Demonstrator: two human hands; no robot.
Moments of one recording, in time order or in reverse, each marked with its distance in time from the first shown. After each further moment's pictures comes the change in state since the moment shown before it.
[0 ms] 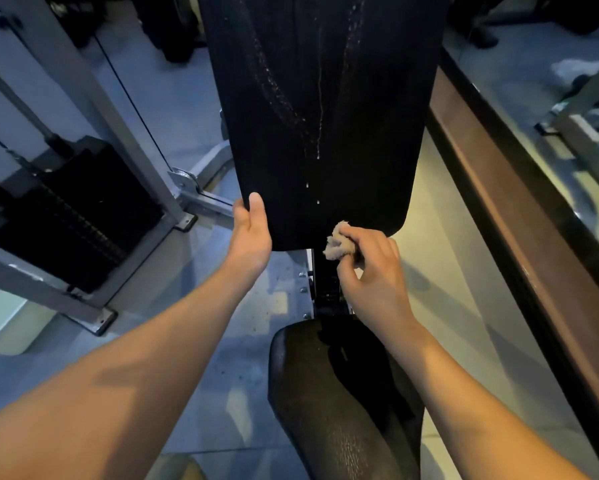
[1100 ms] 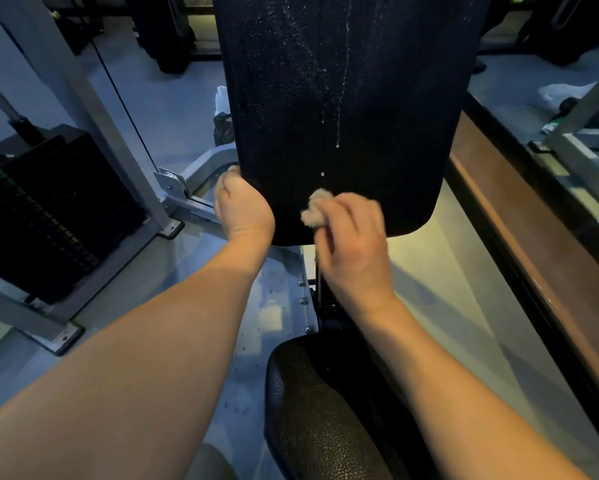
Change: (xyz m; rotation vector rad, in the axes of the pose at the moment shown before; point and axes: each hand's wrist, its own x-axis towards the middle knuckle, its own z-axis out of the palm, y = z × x) left_hand 0.055 -0.008 0.023 -0.327 0.481 0.026; right_hand 0.034 0.003 0.070 -0.224 0.265 -0.363
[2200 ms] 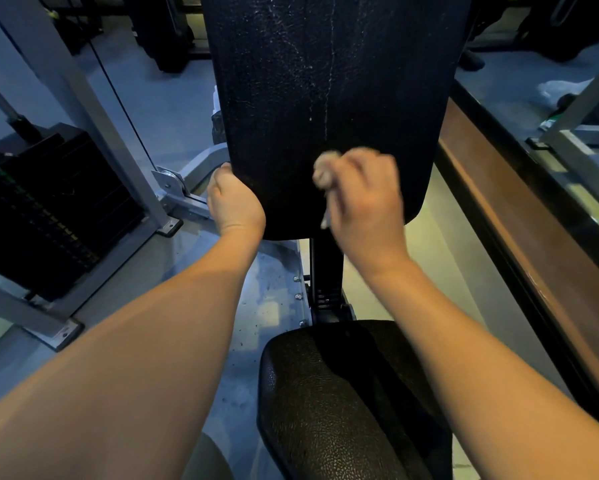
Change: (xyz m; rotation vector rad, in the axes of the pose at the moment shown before) left_hand 0.001 -0.003 -0.001 0.000 -0.019 -0.029; right_hand 0.038 0.015 -0.024 -0.032 0.061 -0.106
